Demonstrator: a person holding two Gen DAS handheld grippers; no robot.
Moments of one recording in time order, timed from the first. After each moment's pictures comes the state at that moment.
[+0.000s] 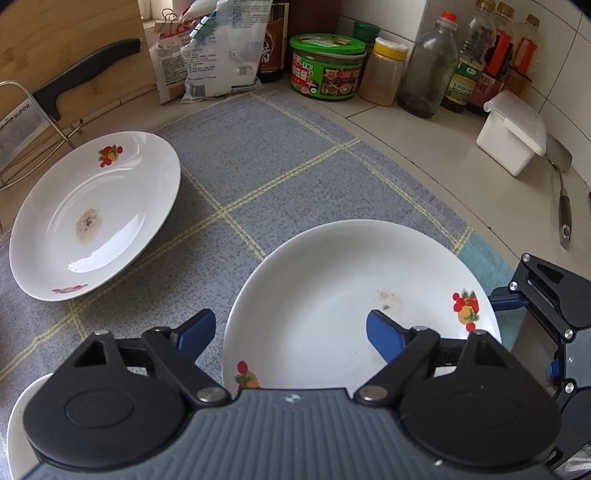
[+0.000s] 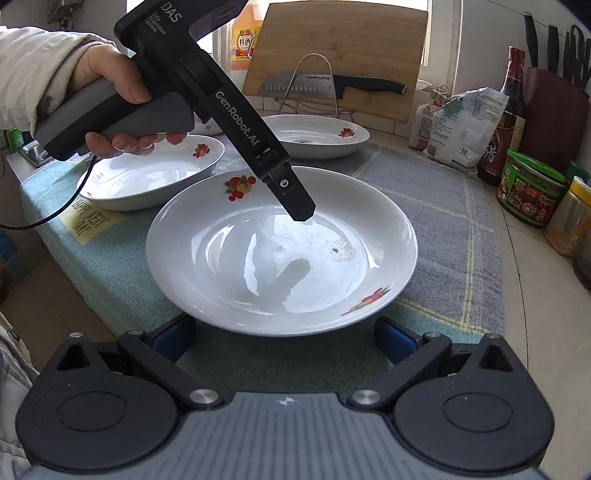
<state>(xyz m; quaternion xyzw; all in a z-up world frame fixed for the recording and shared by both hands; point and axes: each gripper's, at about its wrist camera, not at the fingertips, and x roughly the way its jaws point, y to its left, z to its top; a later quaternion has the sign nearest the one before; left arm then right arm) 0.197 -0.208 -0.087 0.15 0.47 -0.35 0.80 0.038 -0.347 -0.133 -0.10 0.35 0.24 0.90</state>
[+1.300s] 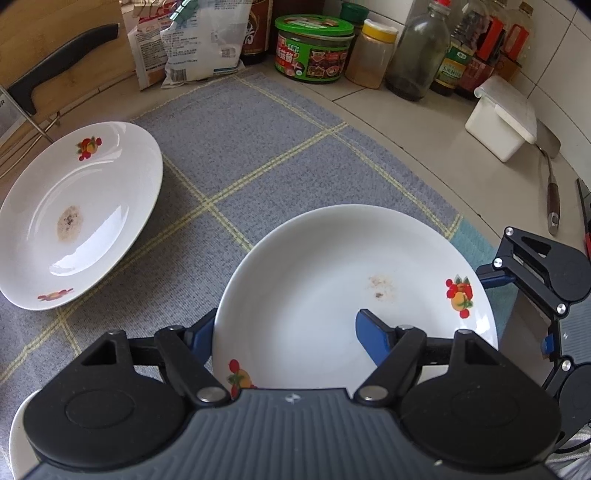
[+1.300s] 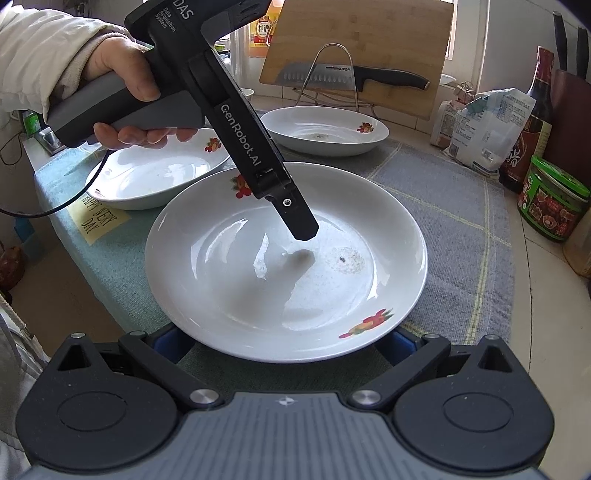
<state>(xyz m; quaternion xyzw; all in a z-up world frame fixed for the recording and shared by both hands) 0.211 -0.212 -0.084 0.16 0.50 -0.37 0.77 0.057 -0.343 -0.124 -0.12 0.38 0.27 0.88</state>
